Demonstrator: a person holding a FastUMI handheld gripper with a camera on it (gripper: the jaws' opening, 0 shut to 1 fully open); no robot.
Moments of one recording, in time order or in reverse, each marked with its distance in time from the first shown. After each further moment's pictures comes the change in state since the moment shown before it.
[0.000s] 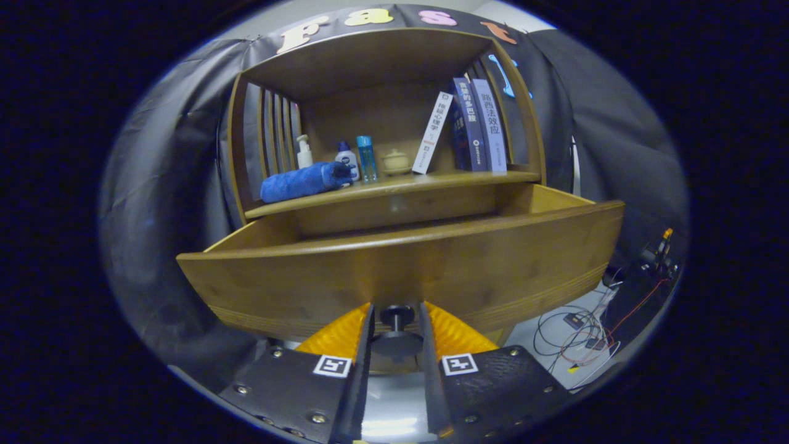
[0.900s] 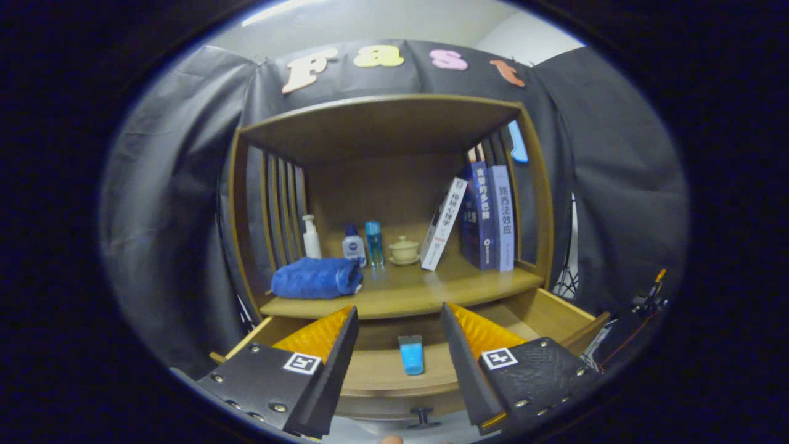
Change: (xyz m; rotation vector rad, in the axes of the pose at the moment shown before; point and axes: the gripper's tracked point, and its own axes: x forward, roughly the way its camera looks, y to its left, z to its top) arm 0.036 0.044 0.140 -0.045 -0.072 -0.031
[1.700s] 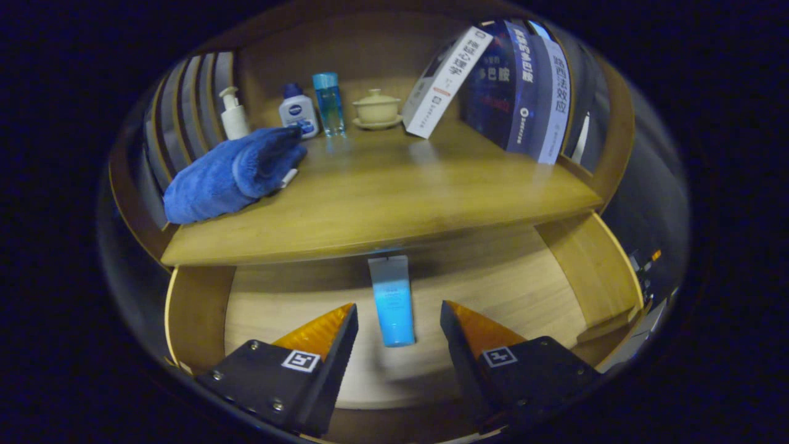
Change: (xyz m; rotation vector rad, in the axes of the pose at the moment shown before) arm 0.097 -0.034 -0.123 0.010 0.665 -0.163
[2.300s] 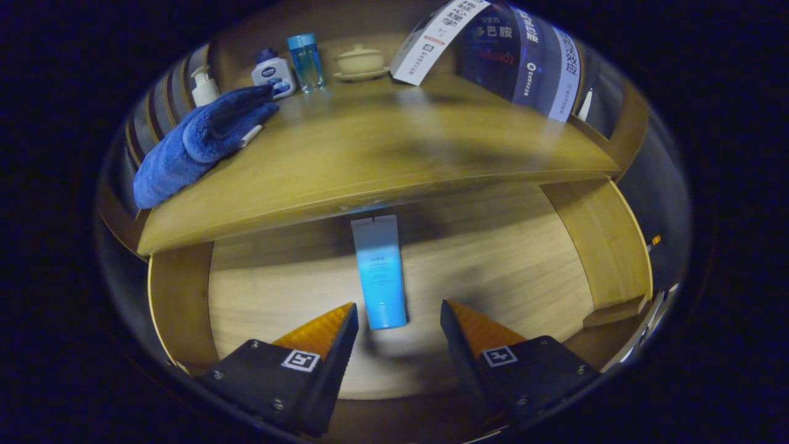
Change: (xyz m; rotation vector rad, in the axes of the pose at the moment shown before) arm 0.015 -0.002 -0.029 -0.010 0.209 -0.020
